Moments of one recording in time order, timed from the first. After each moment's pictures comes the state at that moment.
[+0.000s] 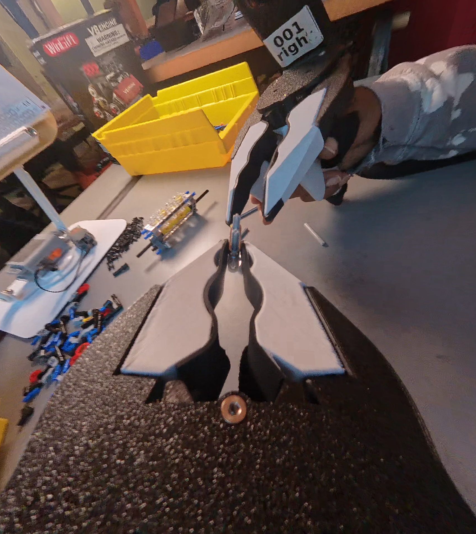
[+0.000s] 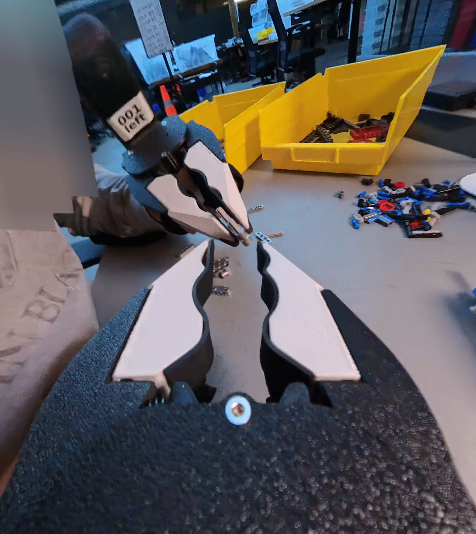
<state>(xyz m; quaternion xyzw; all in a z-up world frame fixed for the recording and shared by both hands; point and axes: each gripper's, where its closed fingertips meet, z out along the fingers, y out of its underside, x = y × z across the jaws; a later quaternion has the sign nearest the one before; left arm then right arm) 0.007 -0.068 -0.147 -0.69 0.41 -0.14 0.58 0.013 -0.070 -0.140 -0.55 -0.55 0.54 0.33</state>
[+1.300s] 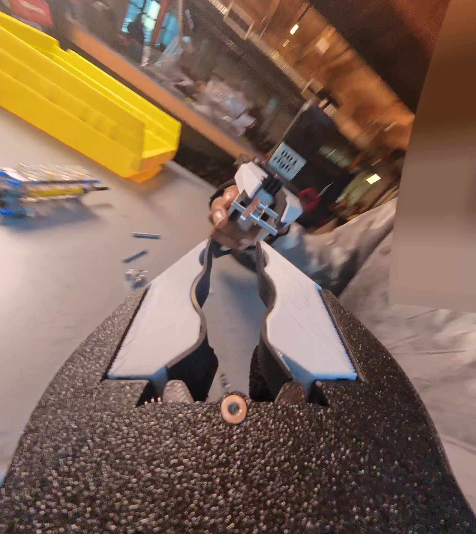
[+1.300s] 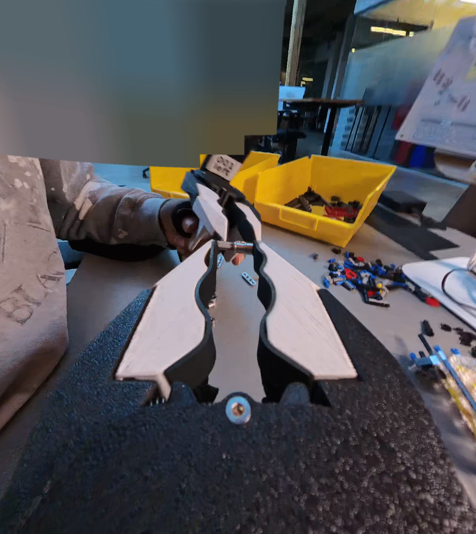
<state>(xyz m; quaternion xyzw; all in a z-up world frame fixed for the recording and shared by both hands) 0.004 -0.081 -0.119 -0.67 0.22 -0.54 0.47 0.021 -0.076 -0.100 -0.45 -0.56 0.53 0.45</state>
